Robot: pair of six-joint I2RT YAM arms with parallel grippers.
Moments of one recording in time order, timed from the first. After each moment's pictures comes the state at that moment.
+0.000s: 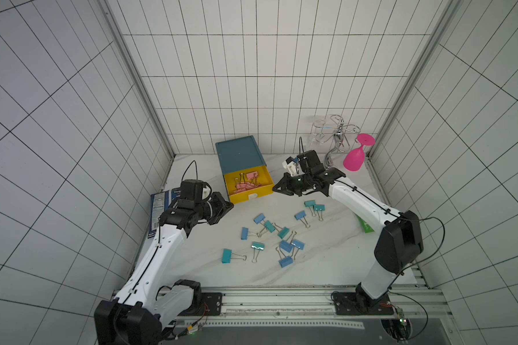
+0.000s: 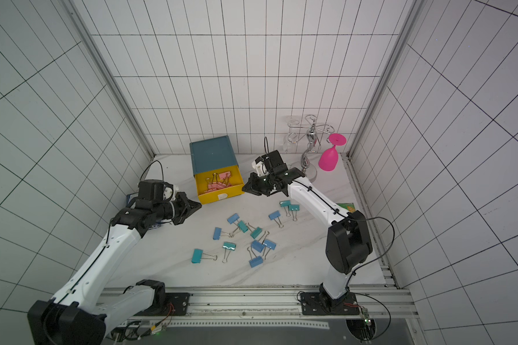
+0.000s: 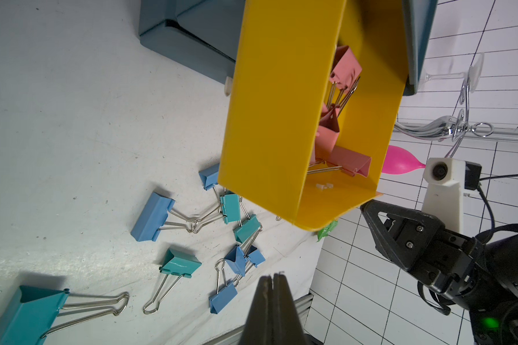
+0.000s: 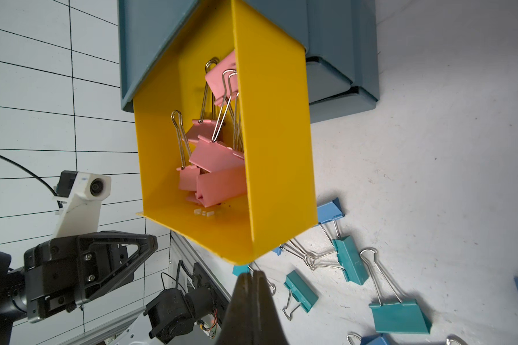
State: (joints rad) left arm -0.15 1.08 0.93 -0.62 0.55 -1.01; right arm 0.63 1.73 1.51 -0.58 -0.57 0.67
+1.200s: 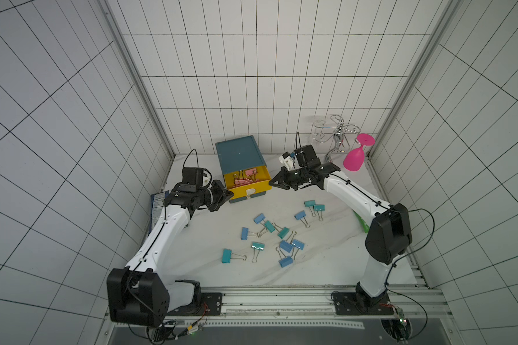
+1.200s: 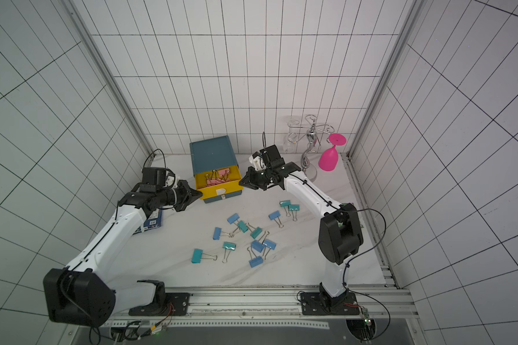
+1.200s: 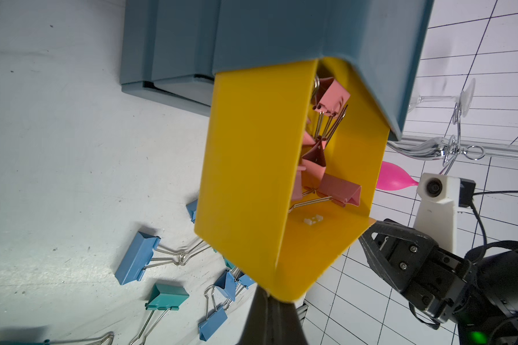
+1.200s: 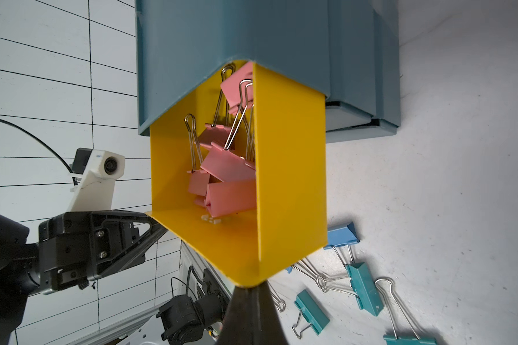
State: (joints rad) left arm -0.09 1.28 1.08 -0.59 0.59 -0.97; right arm 0.61 1.83 1.63 -0.57 -0.63 0.67
